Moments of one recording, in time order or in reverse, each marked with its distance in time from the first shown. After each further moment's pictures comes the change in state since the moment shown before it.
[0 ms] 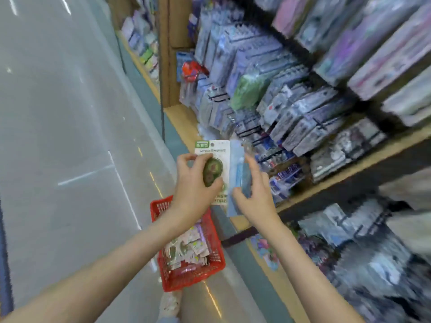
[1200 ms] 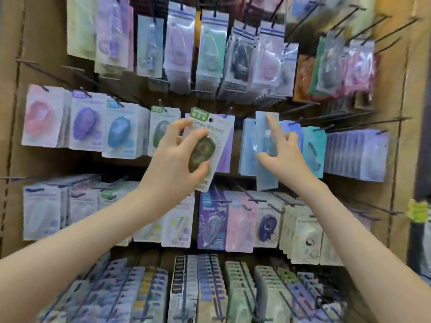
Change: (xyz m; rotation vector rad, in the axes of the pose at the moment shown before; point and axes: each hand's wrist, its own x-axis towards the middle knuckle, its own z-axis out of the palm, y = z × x) left_hand -0.278 0.599 0.136 -0.335 0.002 1.540; right_hand -0.482 -0.119 -0.607 -0.583 1.240 -0.021
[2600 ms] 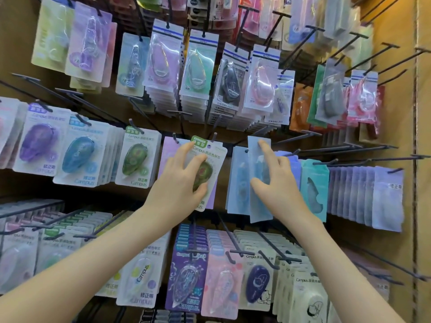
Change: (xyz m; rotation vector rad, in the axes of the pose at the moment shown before) left_hand 0.052 -0.025 0.098 0.122 0.005 -0.041; right_hand 0.049 0.050 0.008 0.000 0.008 -0.091
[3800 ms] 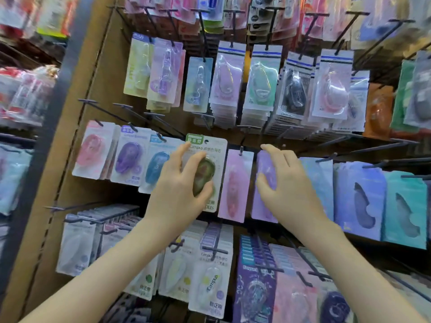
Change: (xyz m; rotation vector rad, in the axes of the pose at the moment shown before) left_hand -0.030 -0.068 -0.081 0.117 0.197 -0.105; right_hand 0.010 -0.082 0.074 -0.065 0.158 -0.377
